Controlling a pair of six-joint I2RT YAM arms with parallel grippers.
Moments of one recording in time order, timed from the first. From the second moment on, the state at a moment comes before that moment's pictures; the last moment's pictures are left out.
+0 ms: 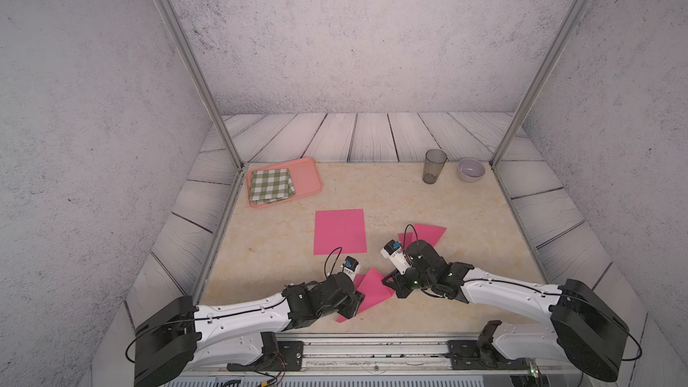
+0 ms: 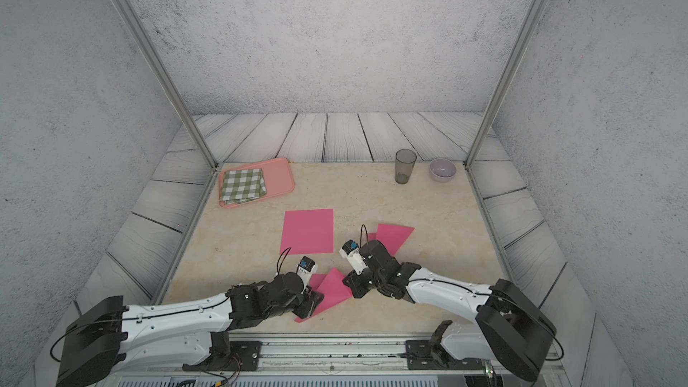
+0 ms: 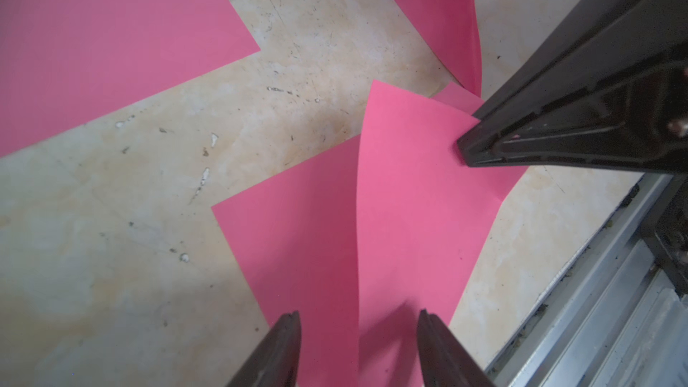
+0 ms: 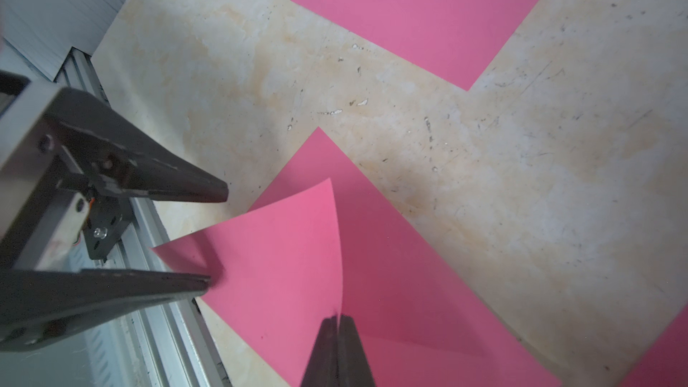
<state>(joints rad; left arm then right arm) -1.15 1.11 0.43 -0.15 -0.13 -0.57 0.83 1.27 0.55 -0.11 -0.34 0.27</state>
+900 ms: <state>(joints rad) -1.08 1.28 0.54 -0.06 0.01 -0.42 0.84 1.26 0.54 -0.11 -0.34 0.25</state>
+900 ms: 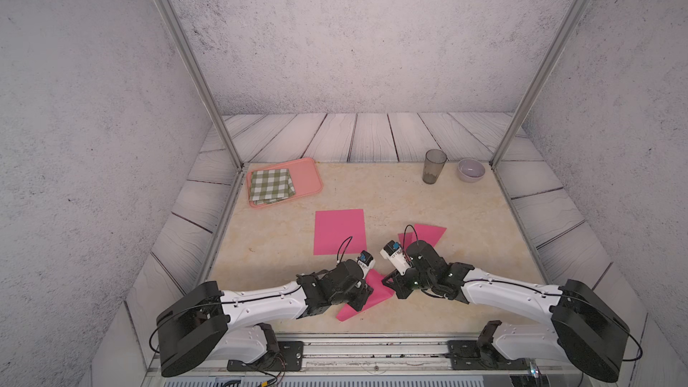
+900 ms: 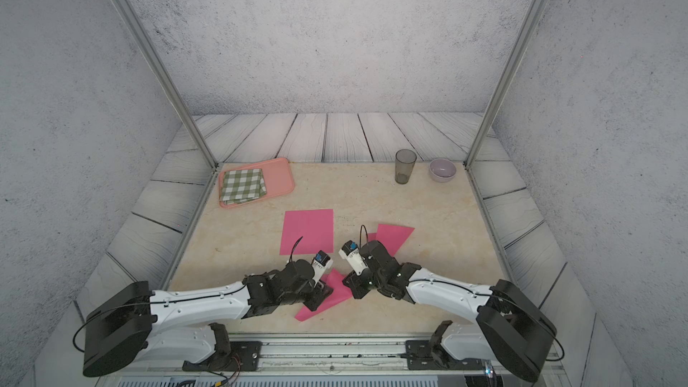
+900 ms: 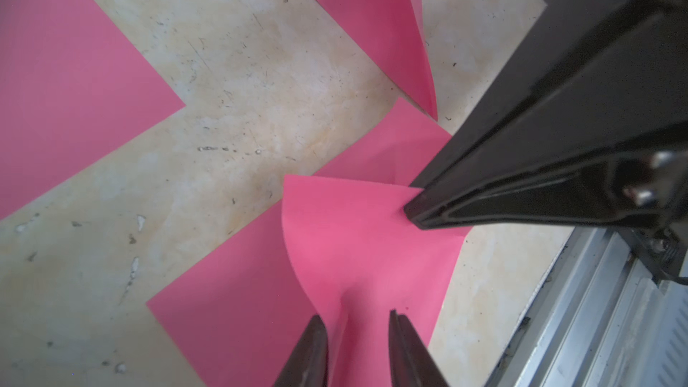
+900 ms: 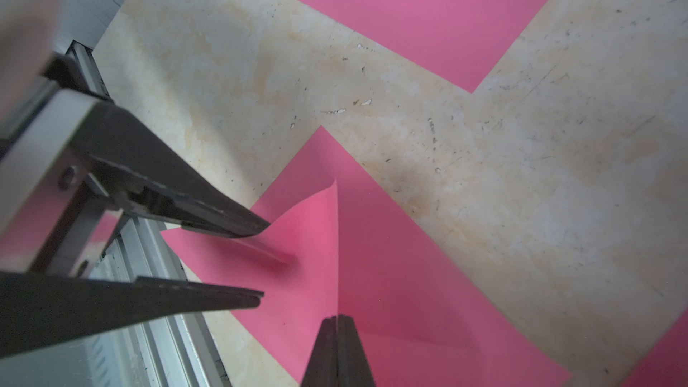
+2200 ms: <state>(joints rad) -1.08 1.12 0.54 -0.29 0.08 -0.40 0.82 1.26 0.66 -0.31 -0.11 0.33</state>
